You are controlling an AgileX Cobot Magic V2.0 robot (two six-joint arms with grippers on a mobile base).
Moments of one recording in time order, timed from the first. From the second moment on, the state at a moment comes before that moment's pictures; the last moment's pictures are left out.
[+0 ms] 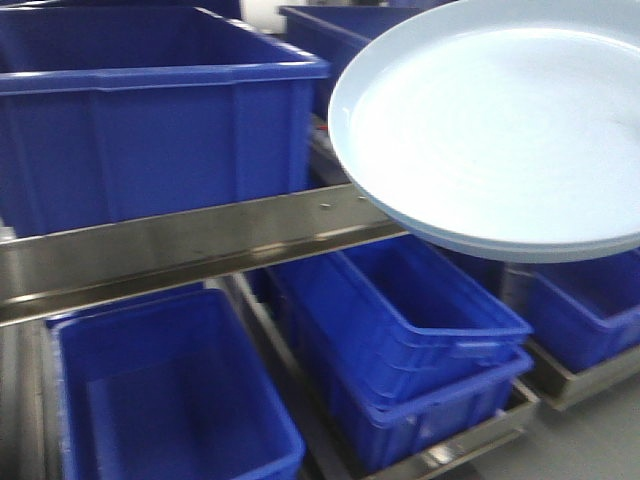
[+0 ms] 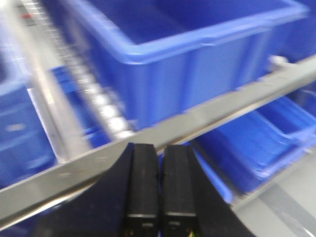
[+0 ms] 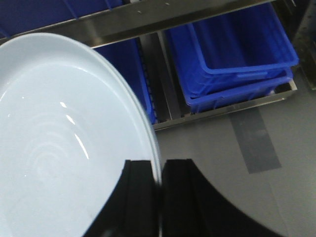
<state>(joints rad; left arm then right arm) -0.12 0.48 -0.31 -0.08 0.18 0.05 0.30 0.91 -0.79 0.08 0.61 0.14</state>
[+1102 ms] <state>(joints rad) -0.12 0.48 -0.31 -0.08 0.18 0.05 0.30 0.91 -0.79 0.08 0.61 0.14</state>
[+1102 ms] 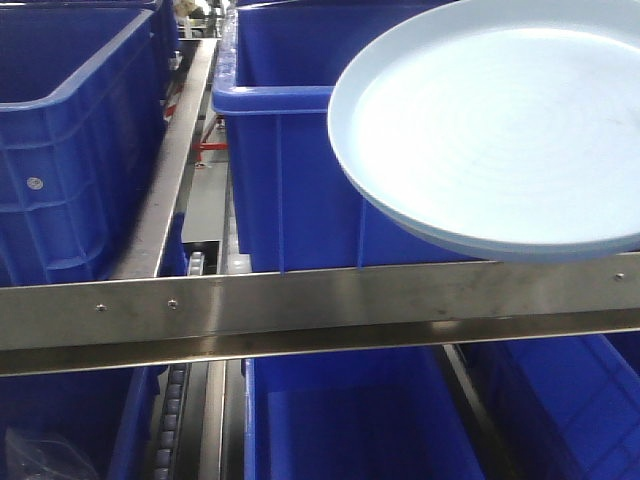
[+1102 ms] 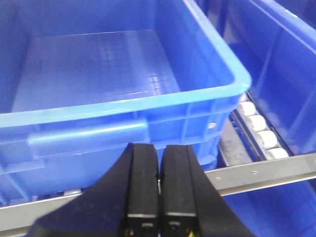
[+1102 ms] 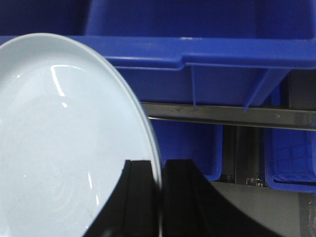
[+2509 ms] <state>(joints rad) -0.12 0.48 -0.31 -0.08 0.18 0.05 0.30 0.91 -0.79 0.08 0.53 0.14</state>
